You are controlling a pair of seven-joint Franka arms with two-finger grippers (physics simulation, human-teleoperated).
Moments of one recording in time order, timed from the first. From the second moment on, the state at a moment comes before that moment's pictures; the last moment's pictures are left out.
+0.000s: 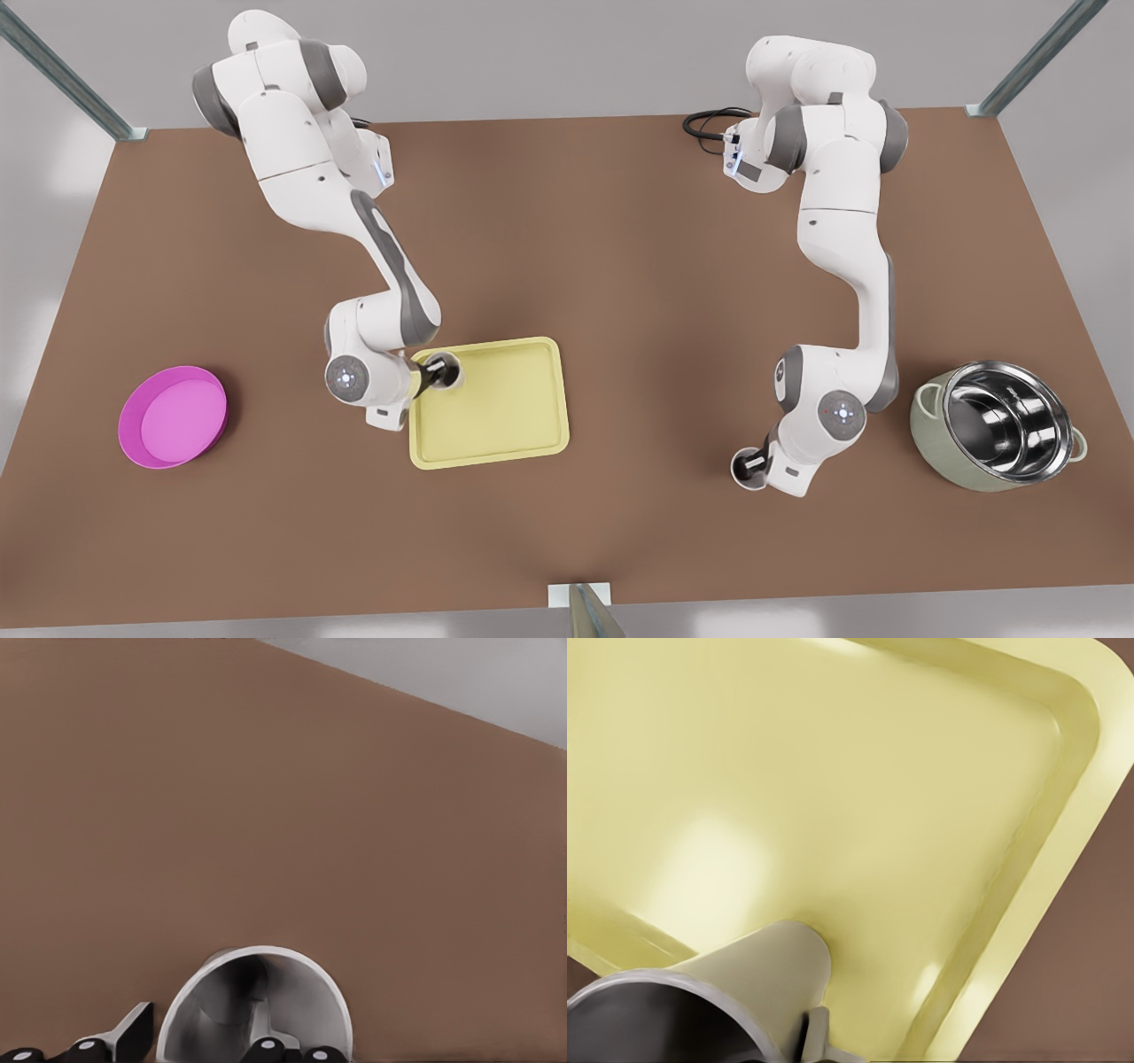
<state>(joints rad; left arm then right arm) -0.27 0.91 0.12 -1.19 -0.16 2.18 -0.40 0.34 0.59 -0.02 -1.71 0.30 2.06 -0.35</state>
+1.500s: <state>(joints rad) -0.17 0.26 0.22 -1.48 -0.10 1.69 0.03 0.23 0.84 -0.28 -1.29 0.26 2.09 -0.82</state>
